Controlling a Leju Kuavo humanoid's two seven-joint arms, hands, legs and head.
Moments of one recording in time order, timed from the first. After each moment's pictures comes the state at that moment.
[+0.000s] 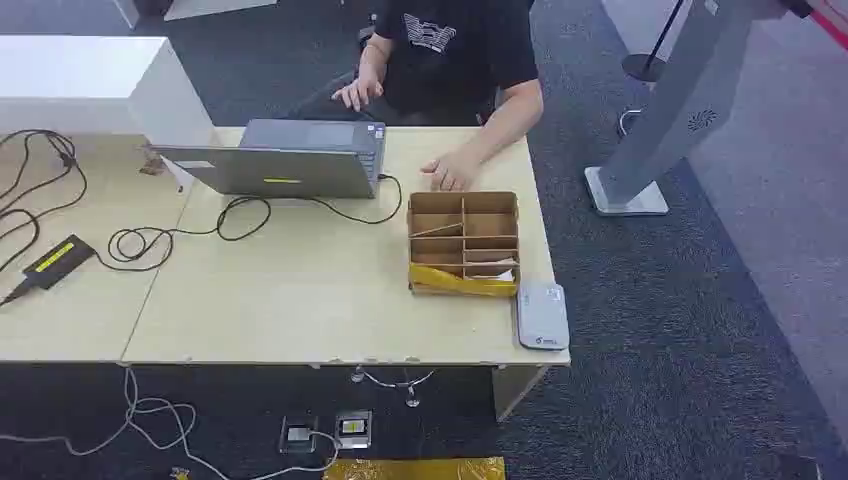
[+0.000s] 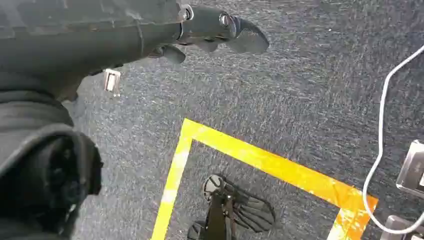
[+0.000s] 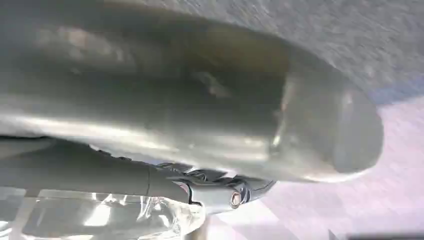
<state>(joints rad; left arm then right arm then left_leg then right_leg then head) -0.16 0.30 -1.13 -0.17 1.37 0.34 -0.08 -0.14 -0.28 -0.65 -0.17 0.45 -0.59 -0.12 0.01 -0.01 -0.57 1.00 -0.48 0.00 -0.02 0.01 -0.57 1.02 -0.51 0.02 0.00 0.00</state>
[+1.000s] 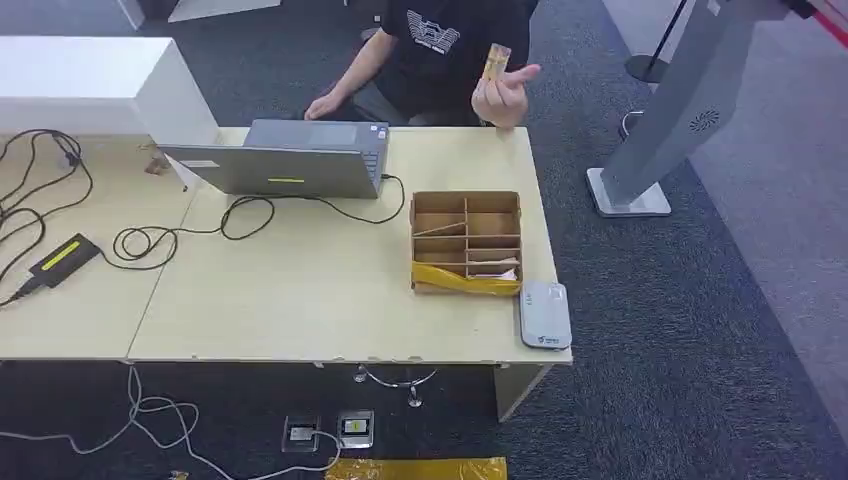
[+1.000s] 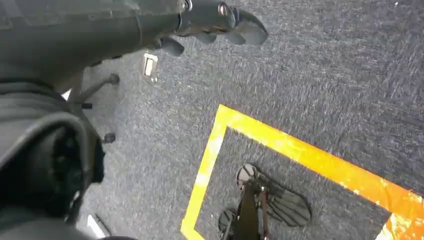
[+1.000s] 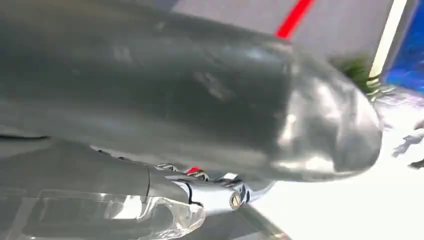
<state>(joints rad) -0.17 0.30 -1.13 -0.17 1.37 0.33 0.09 -0.41 -0.61 -0.36 -1.19 0.27 -0.54 0.50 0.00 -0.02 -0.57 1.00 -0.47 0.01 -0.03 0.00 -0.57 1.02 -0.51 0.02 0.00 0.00</state>
